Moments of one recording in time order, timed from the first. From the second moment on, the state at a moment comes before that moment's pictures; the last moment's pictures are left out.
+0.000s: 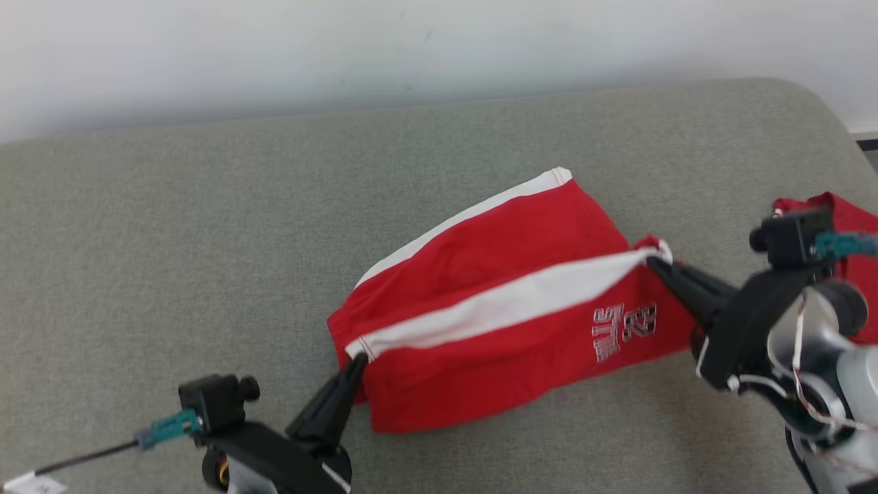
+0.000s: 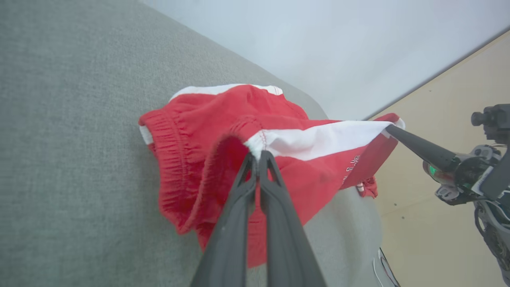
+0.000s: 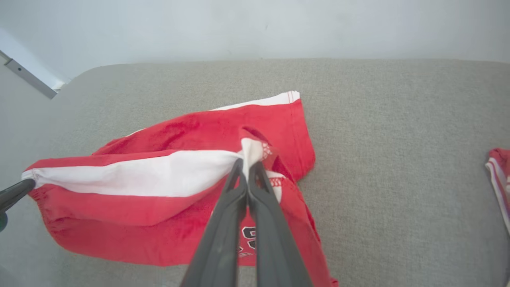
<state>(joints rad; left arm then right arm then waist) -0.20 0.32 -0.50 0.06 -1.04 -0.11 0.01 -0.32 -0.48 0.14 -0.07 0.66 0.13 0.62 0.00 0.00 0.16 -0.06</state>
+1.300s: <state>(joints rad) -0.59 0.18 -0.49 0.38 -0.80 -0.02 -0.23 -0.93 -0.48 0.44 0.57 0.54 0.13 0.29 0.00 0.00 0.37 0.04</state>
